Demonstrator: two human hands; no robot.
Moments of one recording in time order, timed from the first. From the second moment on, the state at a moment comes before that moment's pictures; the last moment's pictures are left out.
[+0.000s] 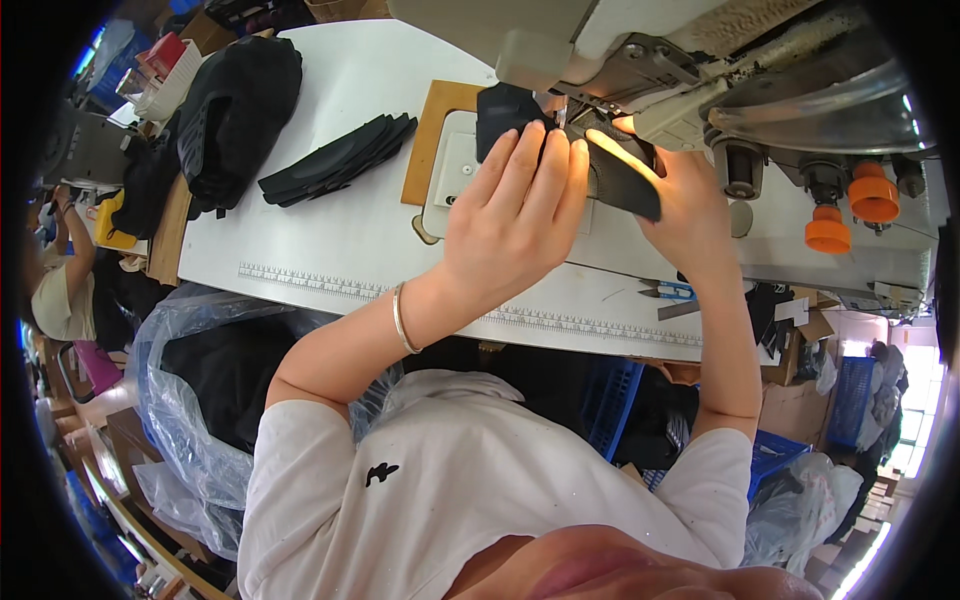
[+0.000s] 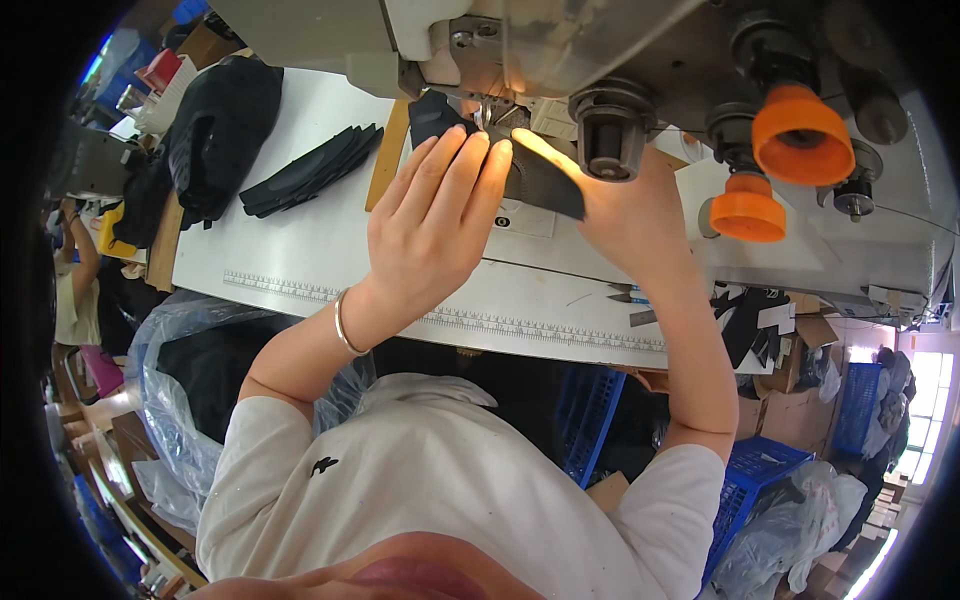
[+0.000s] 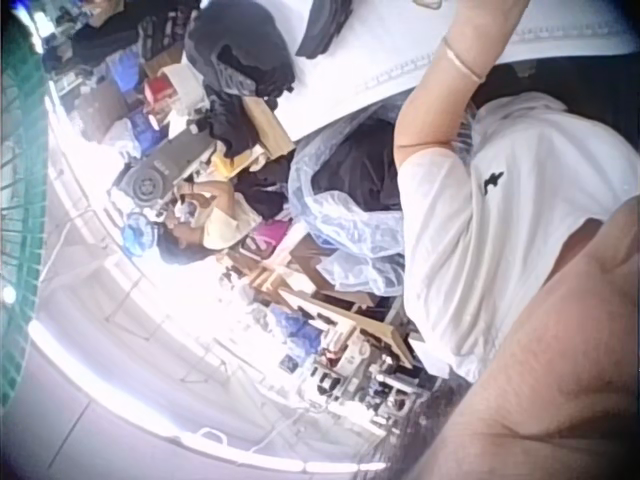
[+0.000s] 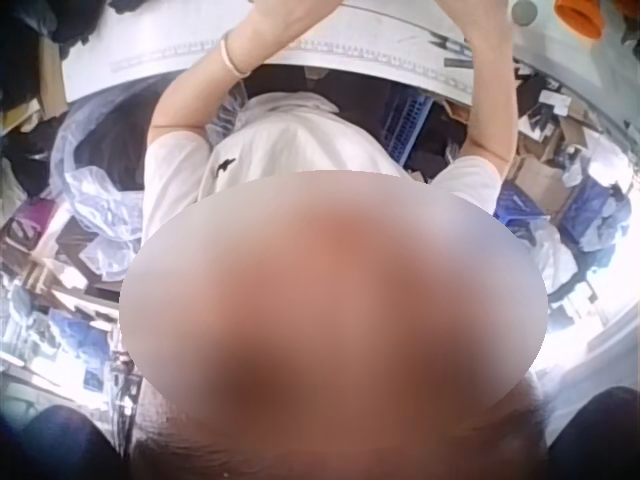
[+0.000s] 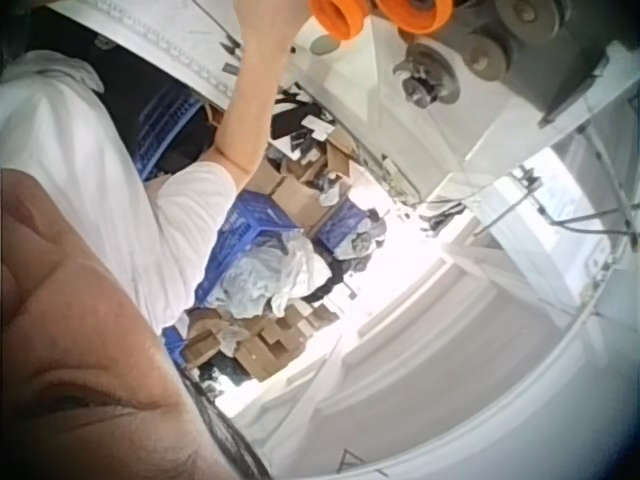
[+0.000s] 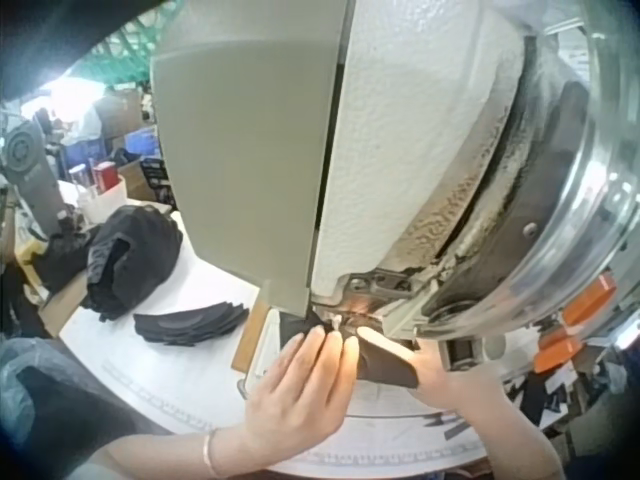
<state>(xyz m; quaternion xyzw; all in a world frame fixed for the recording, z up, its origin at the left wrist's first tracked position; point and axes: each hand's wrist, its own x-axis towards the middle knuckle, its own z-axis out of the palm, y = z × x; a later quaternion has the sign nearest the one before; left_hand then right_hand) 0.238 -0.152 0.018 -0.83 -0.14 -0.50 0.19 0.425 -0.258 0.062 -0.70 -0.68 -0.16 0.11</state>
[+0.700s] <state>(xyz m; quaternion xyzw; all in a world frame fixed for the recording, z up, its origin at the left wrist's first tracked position) 0.225 -0.141 0.023 -0.87 -0.11 -0.48 0.04 0.395 -0.266 0.079 -0.63 -0.73 -0.21 0.15</state>
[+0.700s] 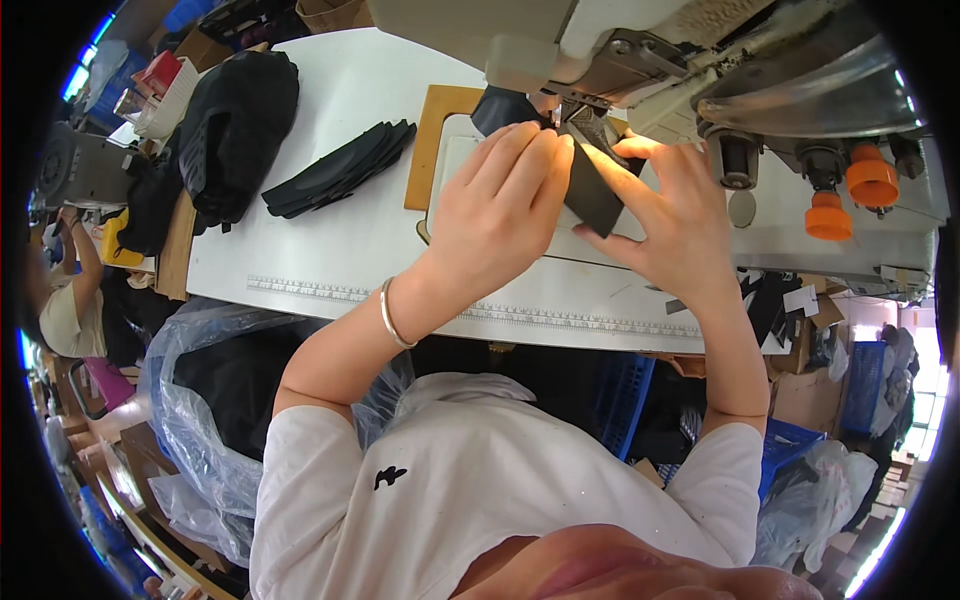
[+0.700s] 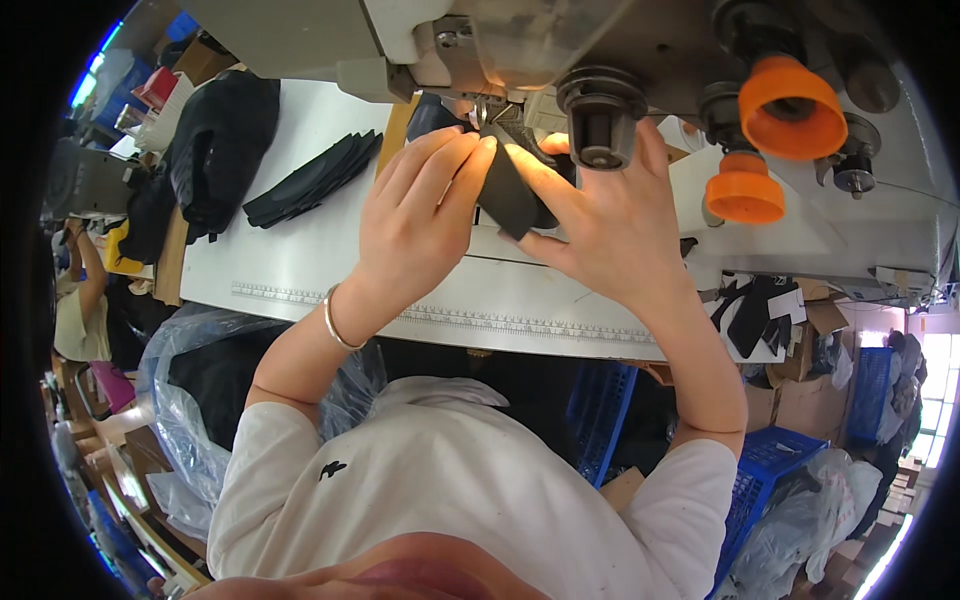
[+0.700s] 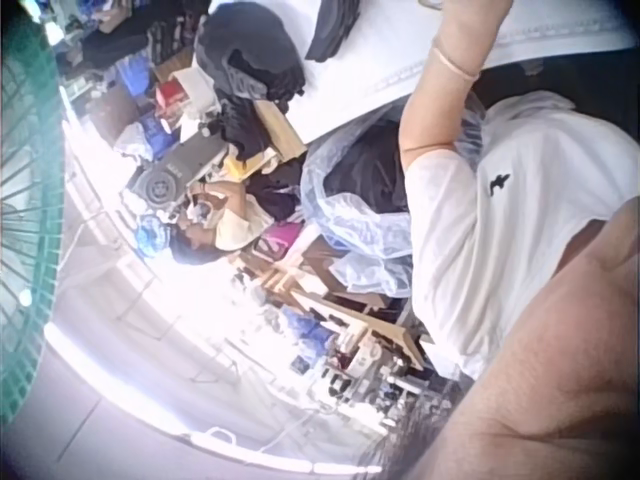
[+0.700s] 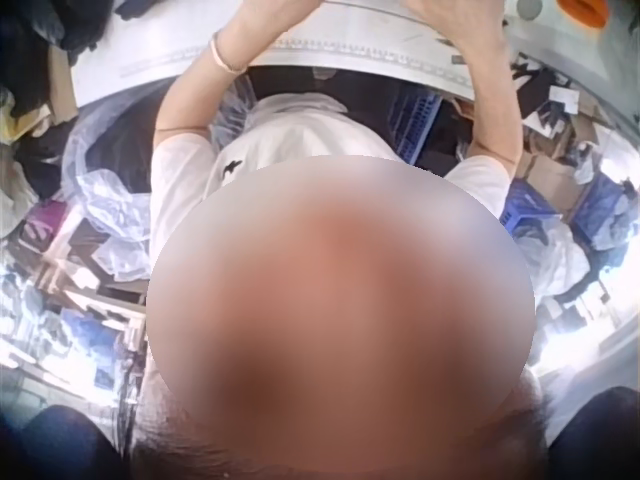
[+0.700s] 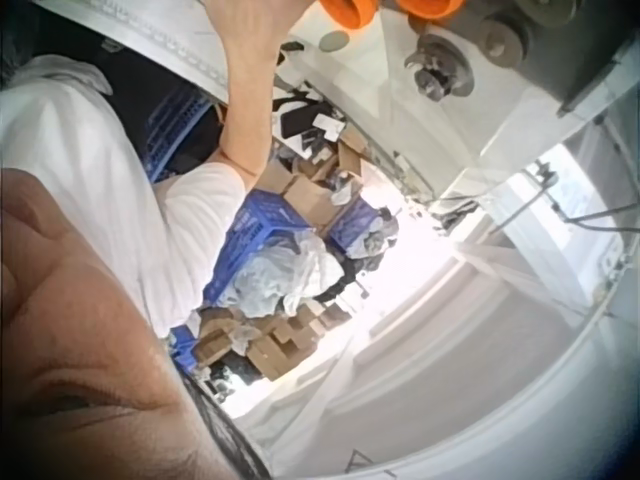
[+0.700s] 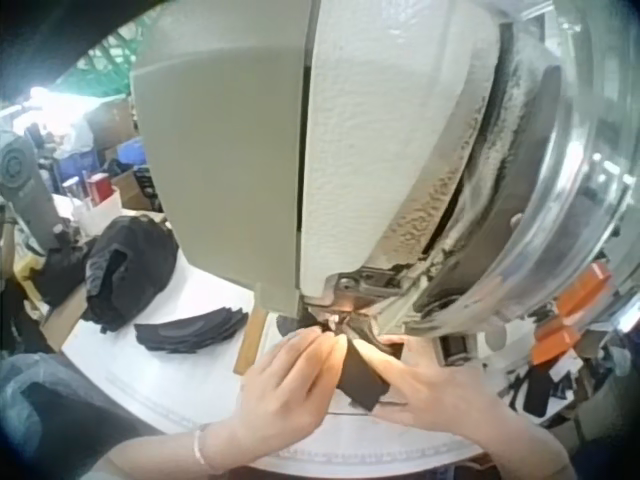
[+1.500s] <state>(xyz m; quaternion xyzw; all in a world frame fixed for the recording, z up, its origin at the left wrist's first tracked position) 0.228 -0.122 0.017 -0.81 -0.07 -0.58 0.00 0.381 -0.284 0.022 -0.61 -0.54 0.21 0.54</state>
